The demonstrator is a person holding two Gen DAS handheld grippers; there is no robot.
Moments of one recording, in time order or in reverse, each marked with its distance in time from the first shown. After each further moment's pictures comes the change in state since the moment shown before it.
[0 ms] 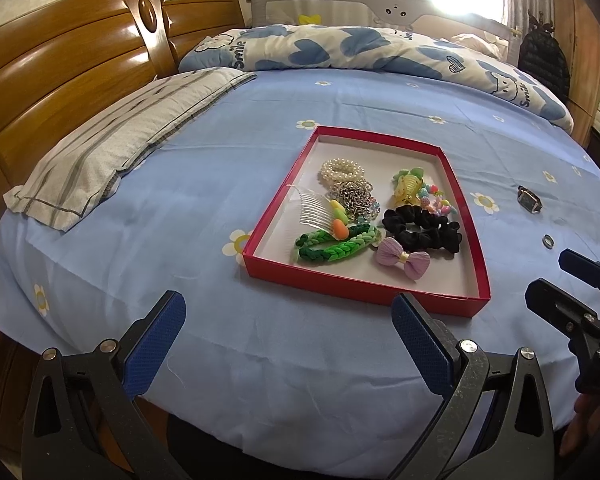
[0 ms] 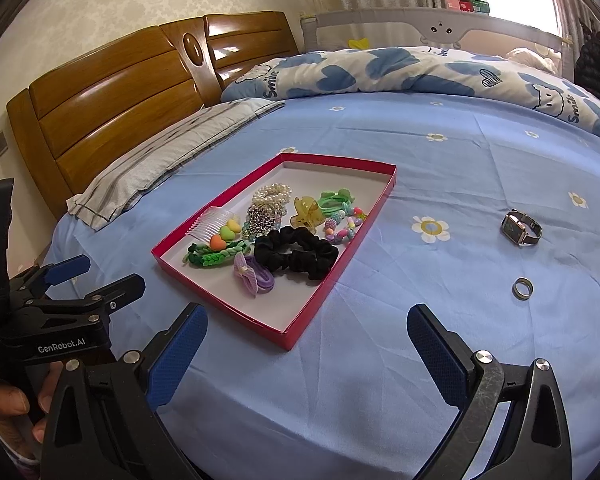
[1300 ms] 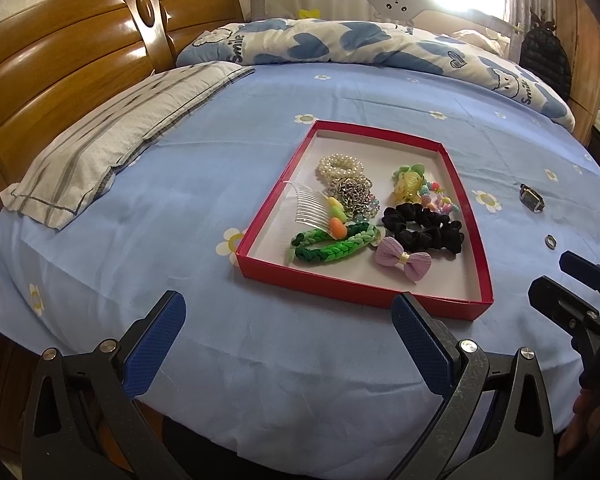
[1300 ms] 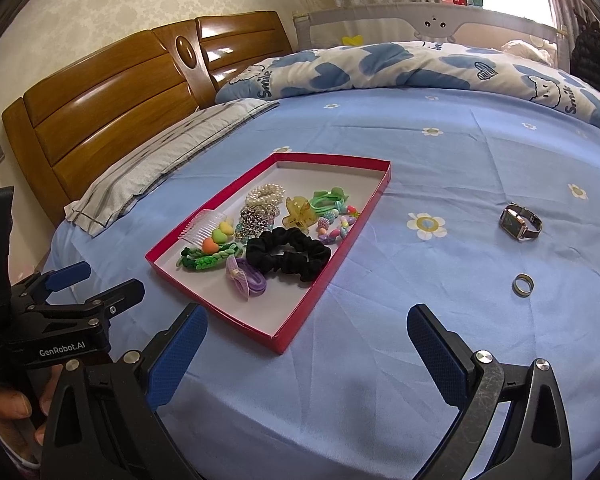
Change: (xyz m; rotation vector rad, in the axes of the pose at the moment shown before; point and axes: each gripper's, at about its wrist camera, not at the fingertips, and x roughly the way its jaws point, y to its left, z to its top) left arm 0.011 -0.002 0.004 0.004 0.022 -0.005; right arm 0.006 -0.009 0.001 0.029 0.007 0.005
